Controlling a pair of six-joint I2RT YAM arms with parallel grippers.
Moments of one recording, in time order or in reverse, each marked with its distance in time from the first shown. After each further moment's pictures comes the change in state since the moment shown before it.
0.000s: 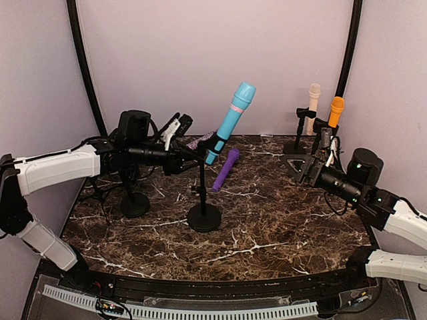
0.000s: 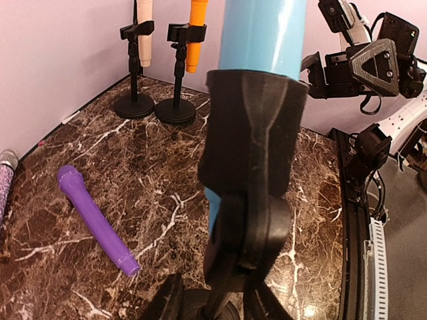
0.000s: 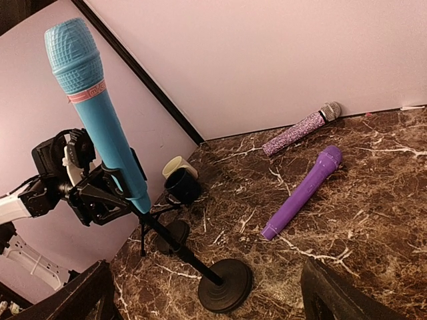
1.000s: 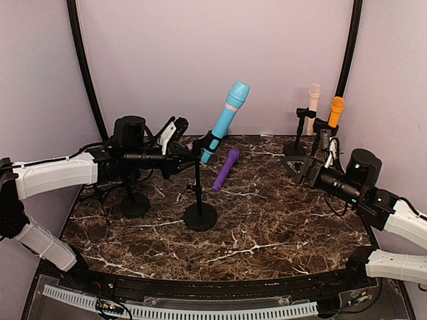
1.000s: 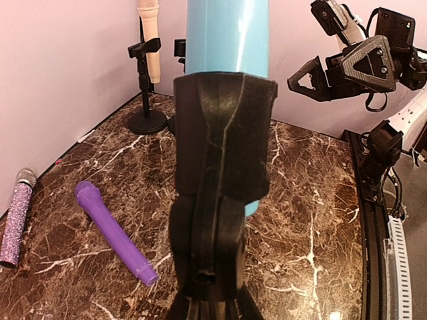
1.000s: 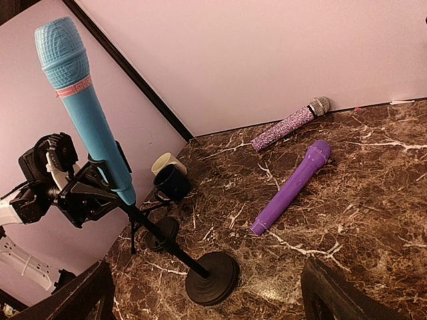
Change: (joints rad) left arm 0.002 -0.031 -0.088 0.138 -0.027 0.046; right arm 0.000 0.002 0.000 -0.034 0.028 -0.012
